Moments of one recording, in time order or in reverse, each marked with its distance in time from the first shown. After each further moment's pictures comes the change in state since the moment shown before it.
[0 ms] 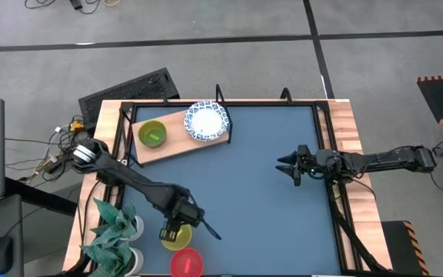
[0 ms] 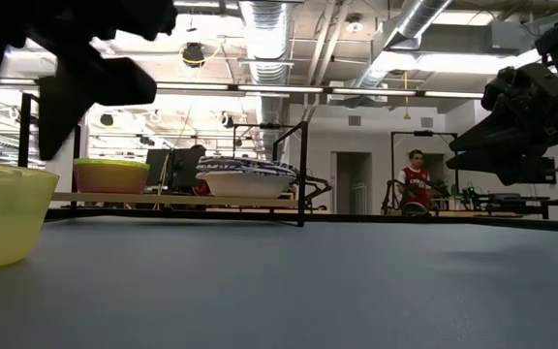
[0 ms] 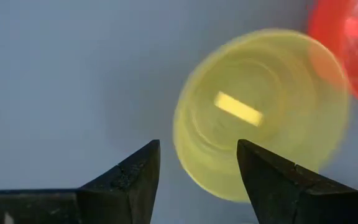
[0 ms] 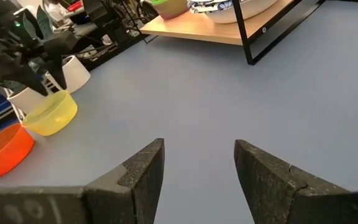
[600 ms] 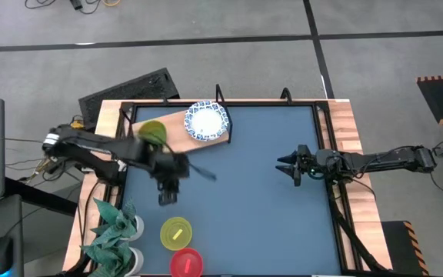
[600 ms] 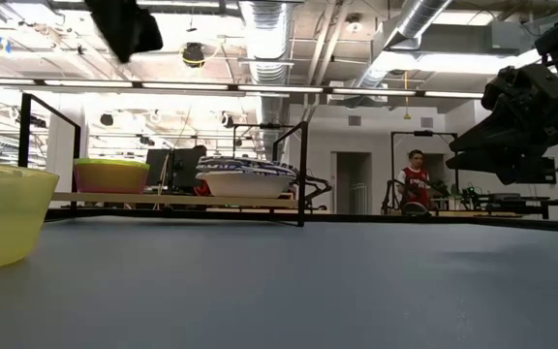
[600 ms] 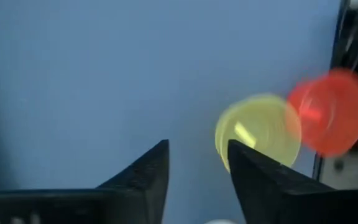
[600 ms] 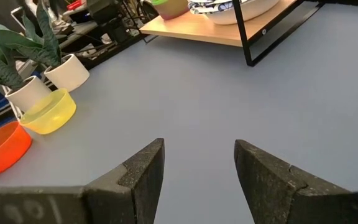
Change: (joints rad) left arm 0.258 -0.368 0.009 -0.098 0.003 -0.099; right arm 0.000 0.000 0.000 0.000 0.002 -0.016
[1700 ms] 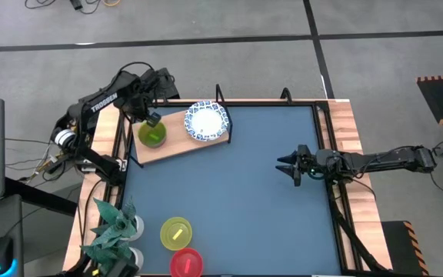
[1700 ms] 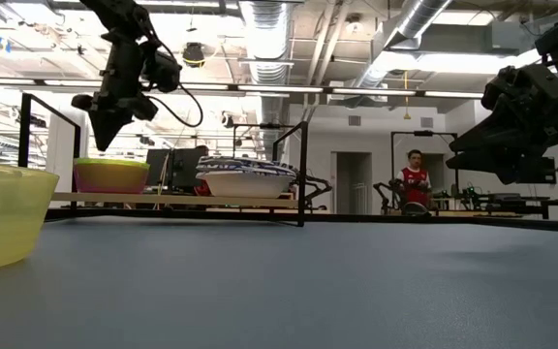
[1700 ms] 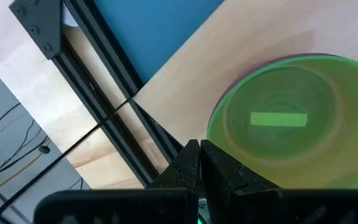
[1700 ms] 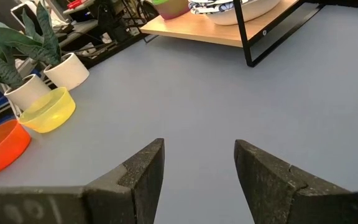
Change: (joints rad) left arm 1.174 0.113 -0.026 -0.275 -0.312 0.269; right arm 0.000 0.000 0.000 0.000 0.000 -0.011
